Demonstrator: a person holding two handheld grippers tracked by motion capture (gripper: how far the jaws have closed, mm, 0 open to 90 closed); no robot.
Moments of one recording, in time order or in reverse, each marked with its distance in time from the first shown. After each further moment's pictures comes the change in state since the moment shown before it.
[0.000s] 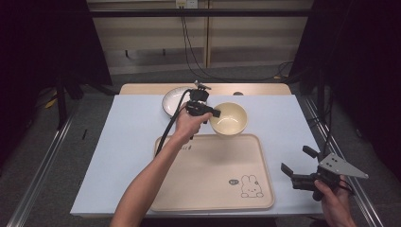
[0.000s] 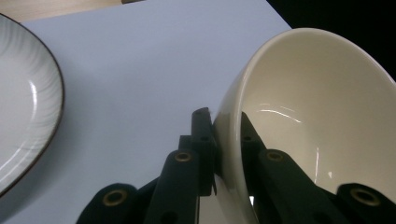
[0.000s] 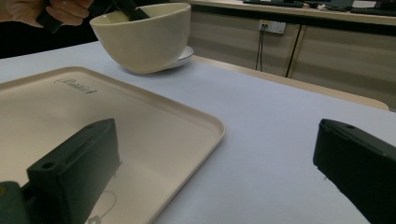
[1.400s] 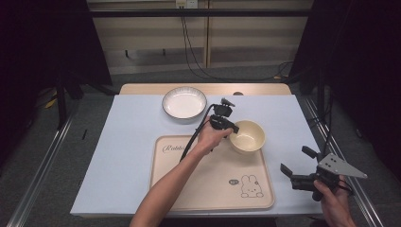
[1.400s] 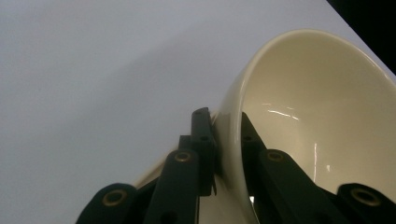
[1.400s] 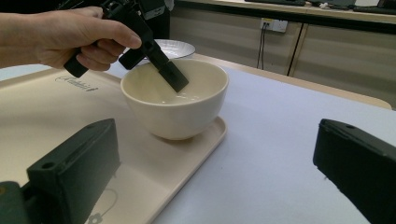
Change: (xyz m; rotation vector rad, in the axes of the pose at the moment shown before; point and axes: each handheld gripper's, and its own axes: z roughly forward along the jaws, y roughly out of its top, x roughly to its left) left arm -0.030 -0.022 0.075 0.151 -0.025 0.040; right arm 0.001 -0.001 0.001 0.004 0.004 -0.002
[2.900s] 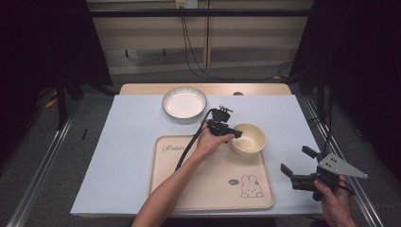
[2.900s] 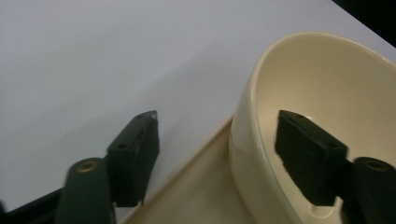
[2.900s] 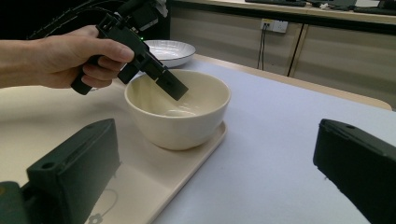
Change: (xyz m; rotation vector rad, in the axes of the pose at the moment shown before) left arm 0.005 -0.018 0.007 -0.135 0.058 0.087; right arm -0.001 0.000 0.000 0.000 0.000 -0.004
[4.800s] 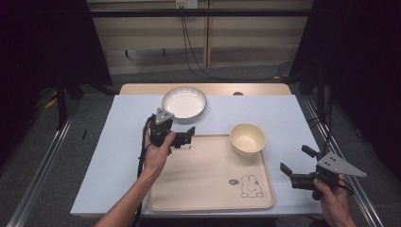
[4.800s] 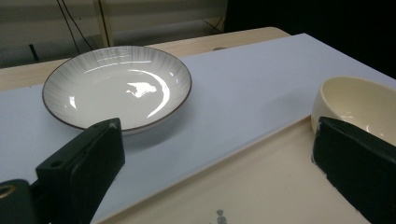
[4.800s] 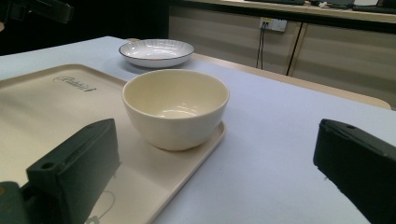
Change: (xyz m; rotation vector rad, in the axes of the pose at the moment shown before) left arm 0.031 -0.080 -0.171 -0.350 0.322 -0.013; right arm 0.000 0.001 0.003 0.004 -0.005 0.002
